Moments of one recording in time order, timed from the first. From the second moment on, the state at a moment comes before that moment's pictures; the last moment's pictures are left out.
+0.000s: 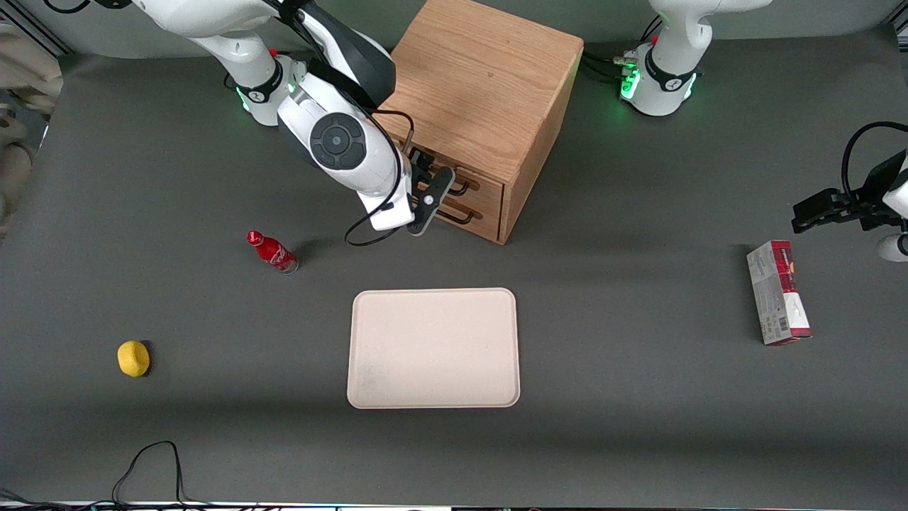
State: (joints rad) arm 0.04 0.41 0.74 -1.72 0.01 1.91 -0.25
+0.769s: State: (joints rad) arm 0.02 0.44 0.63 -1.64 -0.05 1.92 -0.37
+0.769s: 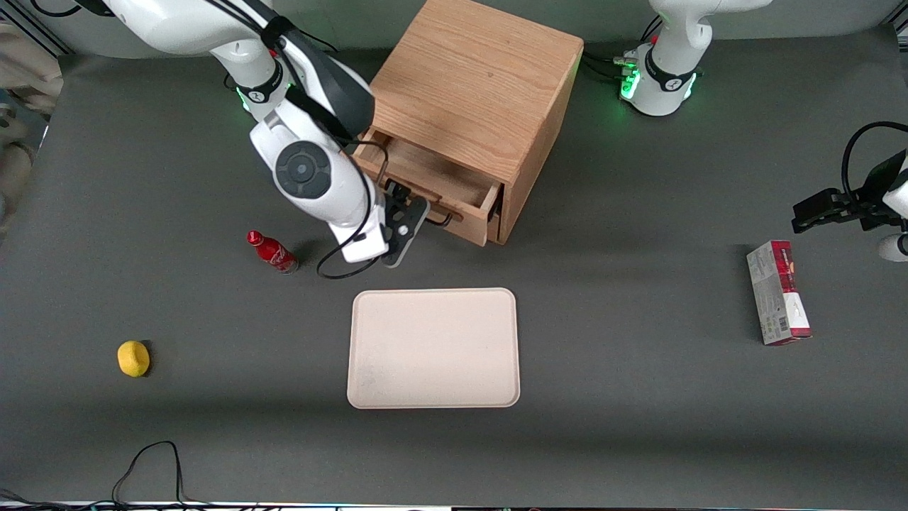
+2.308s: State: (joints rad) arm 0.02 0.56 0.47 -1.40 -0.14 1.88 -0.46
